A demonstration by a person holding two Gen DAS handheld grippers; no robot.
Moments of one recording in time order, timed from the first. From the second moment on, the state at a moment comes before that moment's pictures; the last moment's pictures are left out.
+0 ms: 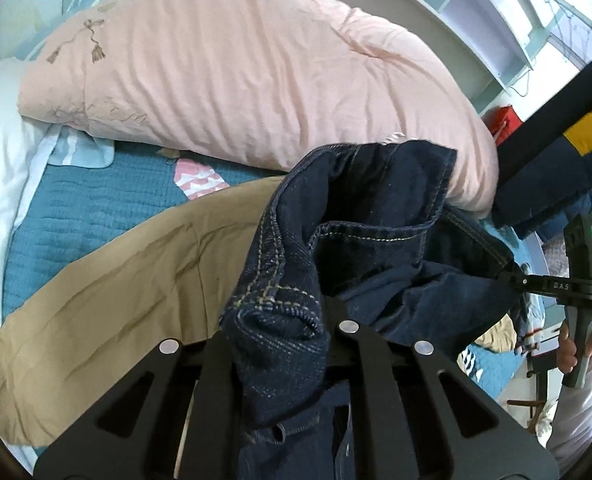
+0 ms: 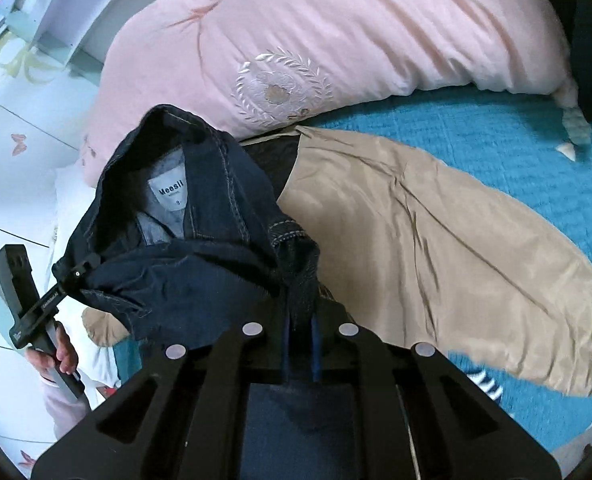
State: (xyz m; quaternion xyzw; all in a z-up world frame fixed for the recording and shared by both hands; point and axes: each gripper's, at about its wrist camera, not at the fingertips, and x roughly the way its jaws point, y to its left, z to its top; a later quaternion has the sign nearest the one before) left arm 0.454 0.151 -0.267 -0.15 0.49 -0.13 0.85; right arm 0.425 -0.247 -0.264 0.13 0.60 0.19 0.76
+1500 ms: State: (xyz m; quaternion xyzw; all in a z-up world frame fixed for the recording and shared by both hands) left arm 0.195 0.163 -0.327 -0.17 0.60 -0.11 0.77; right arm 0.194 -0.327 -0.324 0.09 0.70 0.09 0.70
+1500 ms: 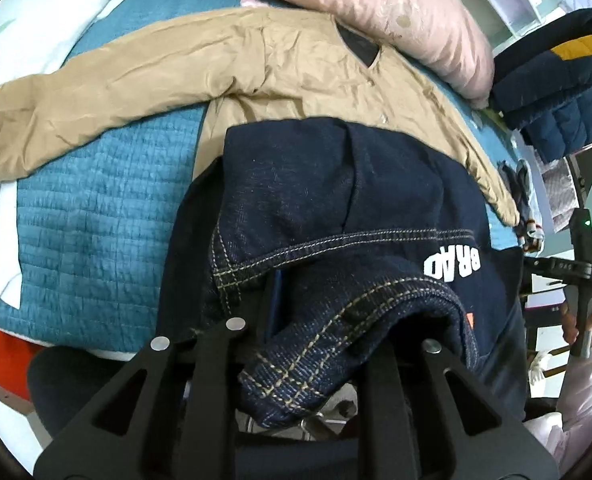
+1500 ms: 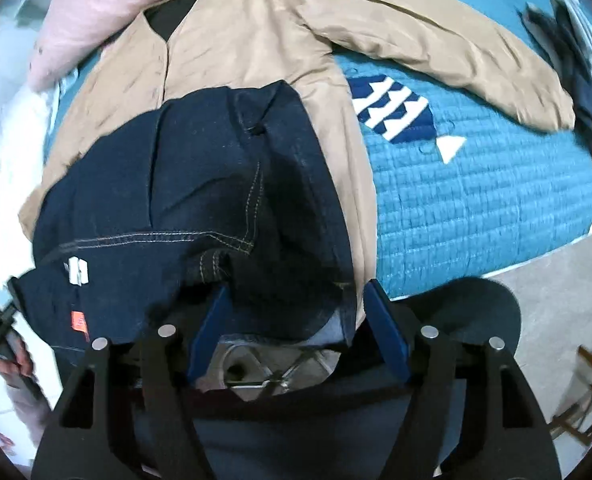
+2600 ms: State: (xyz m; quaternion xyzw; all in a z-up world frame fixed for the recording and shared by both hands) left arm 0.209 0.149 -0.325 -0.11 0.69 -0.13 0.70; right arm 0.146 -0.062 -0.267 -0.02 0.62 0.43 0.66
